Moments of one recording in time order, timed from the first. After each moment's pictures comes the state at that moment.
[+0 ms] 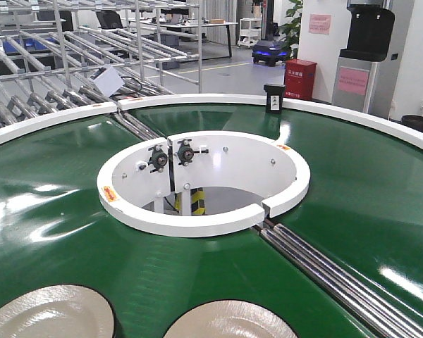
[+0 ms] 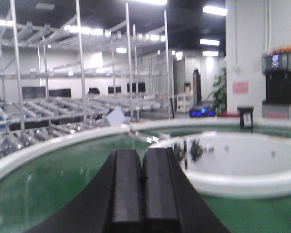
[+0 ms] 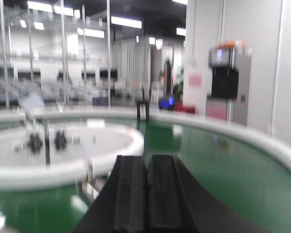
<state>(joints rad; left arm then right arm) 0.07 -0.01 -0.05 -0.02 -0.18 -0.01 -0.01 -0.01 -0.10 0.06 -0.05 -0.07</state>
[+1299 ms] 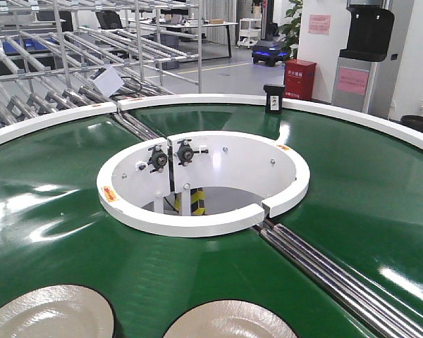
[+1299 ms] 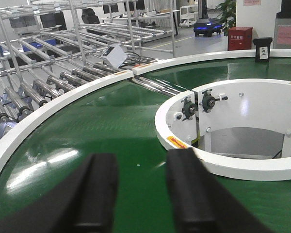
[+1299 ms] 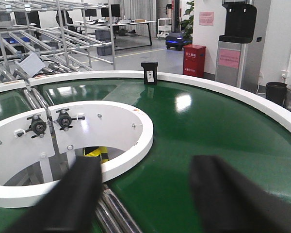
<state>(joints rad) 0.07 0.86 -0.81 -0.02 0.09 0.09 -0.01 0.90 -0.90 0.06 0.15 -0.02</state>
